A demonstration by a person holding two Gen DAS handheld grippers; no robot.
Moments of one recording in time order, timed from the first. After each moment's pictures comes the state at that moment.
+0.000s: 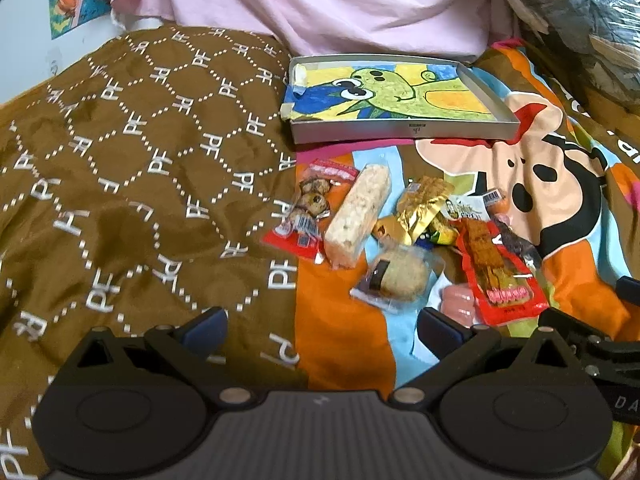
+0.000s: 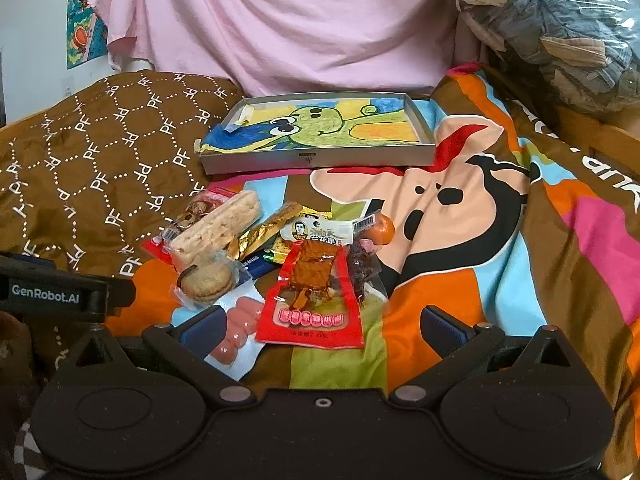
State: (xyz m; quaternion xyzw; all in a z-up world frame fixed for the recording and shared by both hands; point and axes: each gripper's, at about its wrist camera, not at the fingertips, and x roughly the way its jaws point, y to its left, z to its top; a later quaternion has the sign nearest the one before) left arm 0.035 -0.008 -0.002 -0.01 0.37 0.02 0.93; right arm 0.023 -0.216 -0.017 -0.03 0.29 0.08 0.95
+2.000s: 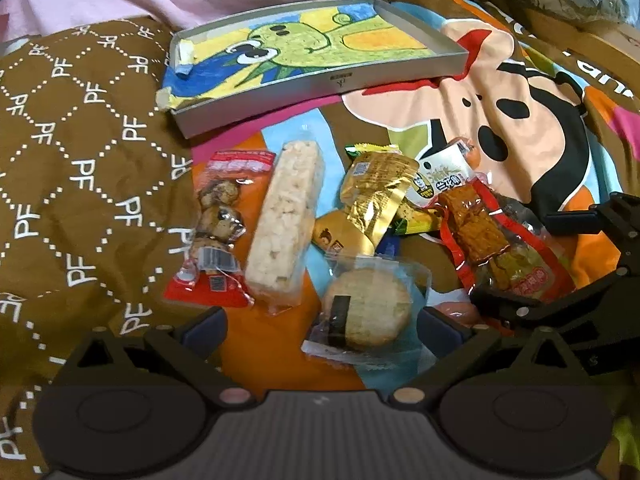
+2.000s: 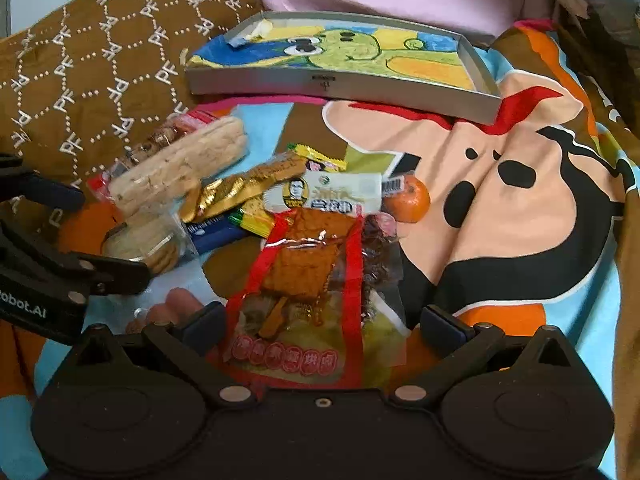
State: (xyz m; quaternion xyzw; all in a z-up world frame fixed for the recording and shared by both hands) left arm 0.126 -0.026 -0.045 0.07 0.42 -0.12 0.90; right arm 0.127 -0.207 -0.065 -0.11 0.38 0.12 0.91
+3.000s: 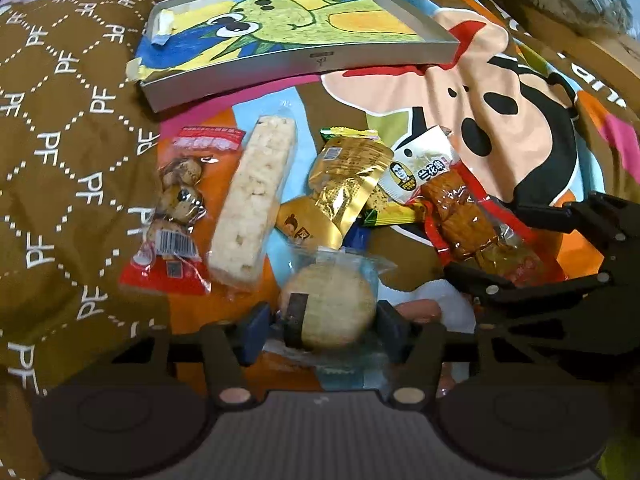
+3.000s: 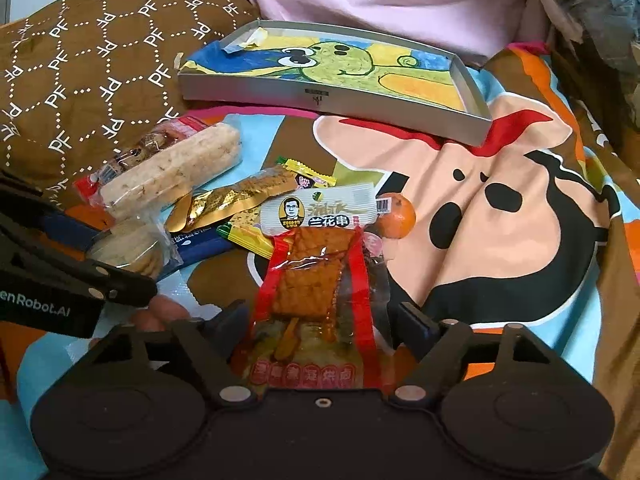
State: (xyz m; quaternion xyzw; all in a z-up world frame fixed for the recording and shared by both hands) left arm 0.135 -0.031 -0.053 0.03 0.46 -0.14 0.88; right arm 0.127 -0.199 -0.062 -0.14 0.35 0.10 0.92
